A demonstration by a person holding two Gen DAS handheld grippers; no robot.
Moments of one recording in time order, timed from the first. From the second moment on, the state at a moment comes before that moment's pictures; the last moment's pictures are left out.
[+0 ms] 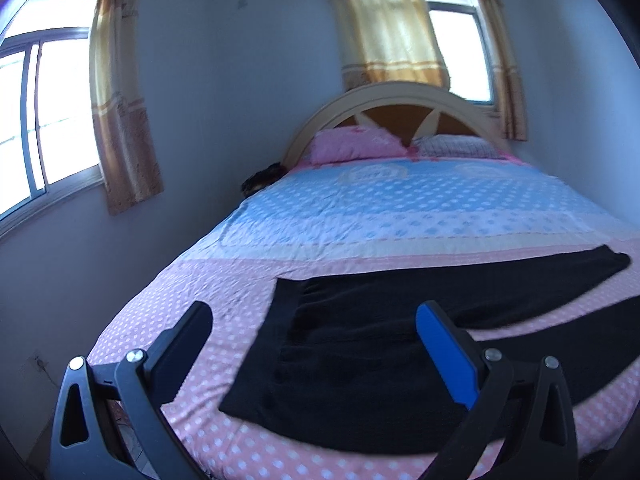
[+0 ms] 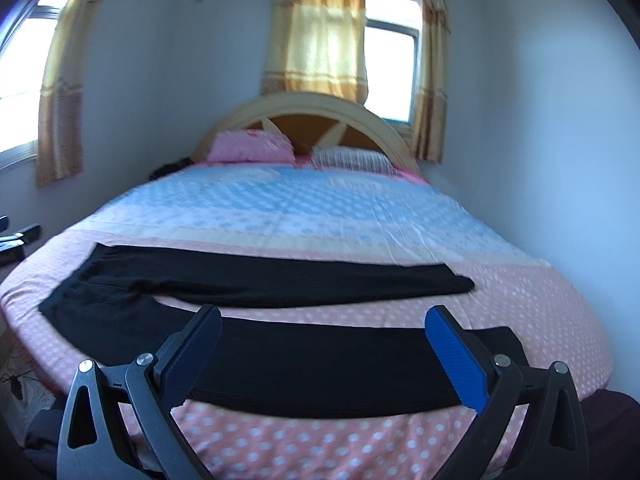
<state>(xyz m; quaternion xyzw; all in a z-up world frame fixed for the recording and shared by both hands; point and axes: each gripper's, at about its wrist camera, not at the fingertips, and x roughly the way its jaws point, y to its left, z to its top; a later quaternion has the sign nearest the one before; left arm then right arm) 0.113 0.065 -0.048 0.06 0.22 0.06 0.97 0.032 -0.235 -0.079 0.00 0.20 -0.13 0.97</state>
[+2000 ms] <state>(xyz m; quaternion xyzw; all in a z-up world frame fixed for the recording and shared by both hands) 0.404 0.148 -0.176 0.07 0.45 -0.03 0.89 0.318 -0.628 -0.179 0.23 0.43 -0.19 0.86</state>
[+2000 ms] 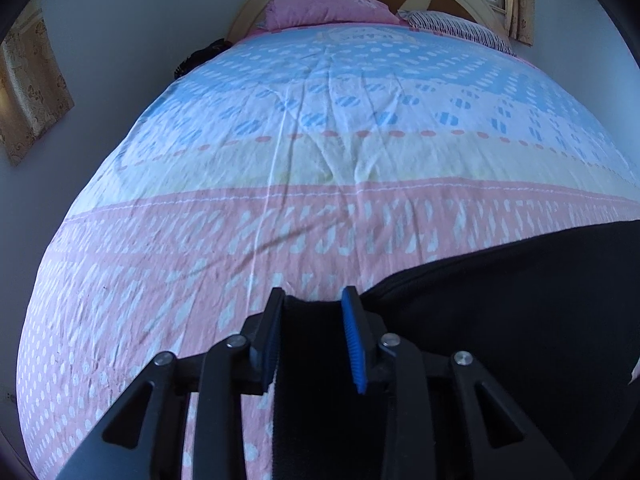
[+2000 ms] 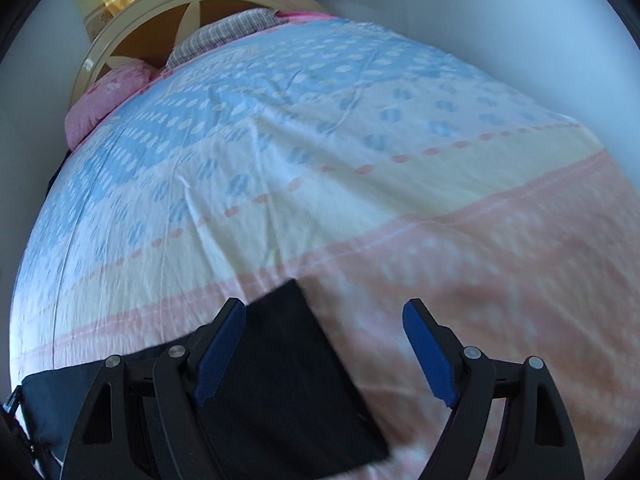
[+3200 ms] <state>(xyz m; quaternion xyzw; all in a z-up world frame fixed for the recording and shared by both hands) 0.255 0.213 -0.113 -0.06 0.31 -0.14 0.94 0.104 -0.571 -0.120 0.21 0.28 -0.14 0.93</state>
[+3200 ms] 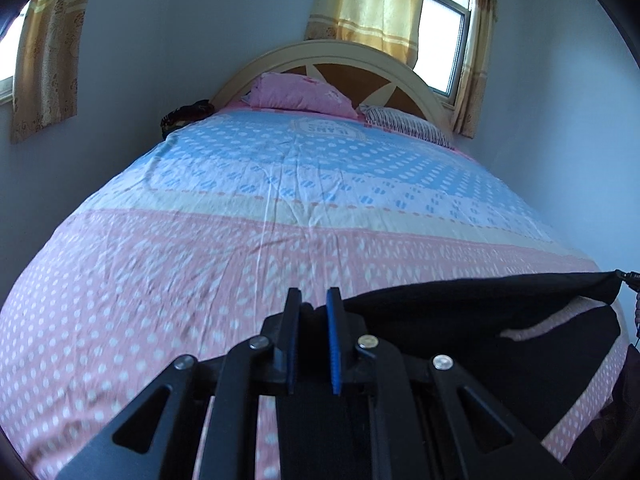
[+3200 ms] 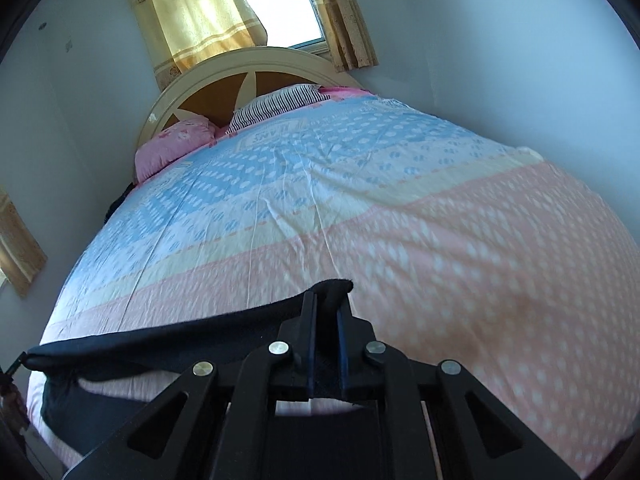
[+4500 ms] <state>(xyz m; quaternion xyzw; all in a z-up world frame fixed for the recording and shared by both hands) 0.195 0.202 -0.157 0.09 0.30 -0.17 0.93 0.155 -0.153 -0.196 -0.23 0.40 0.15 0.88</state>
